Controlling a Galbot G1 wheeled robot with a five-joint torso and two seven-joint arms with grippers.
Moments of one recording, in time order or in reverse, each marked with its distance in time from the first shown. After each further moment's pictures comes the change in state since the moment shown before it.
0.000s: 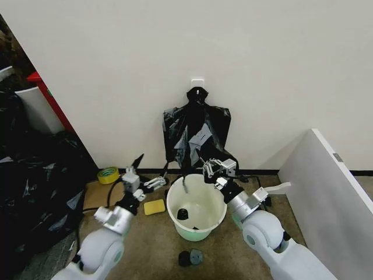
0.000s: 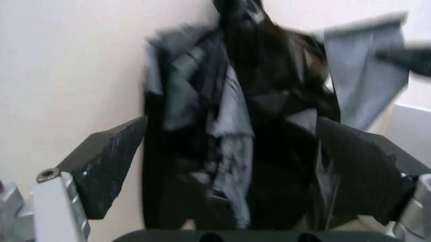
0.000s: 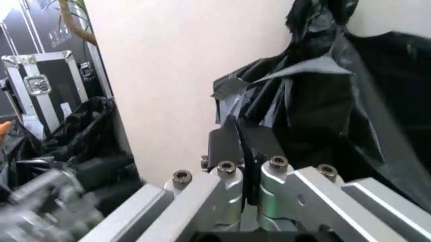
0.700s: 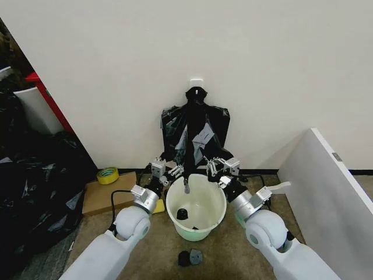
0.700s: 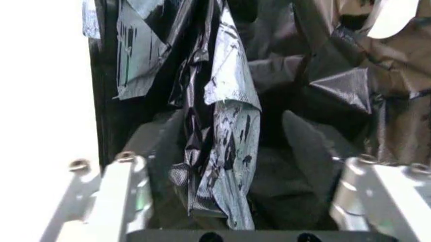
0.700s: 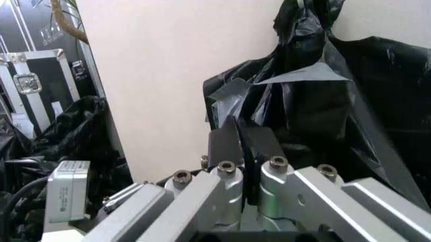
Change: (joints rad) left arm -0.223 -0.075 0.151 0.196 -0.001 0.051 -0.057; right arm -0.008 -0.012 0.019 0.005 0.000 -0.002 0.007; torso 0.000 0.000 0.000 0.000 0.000
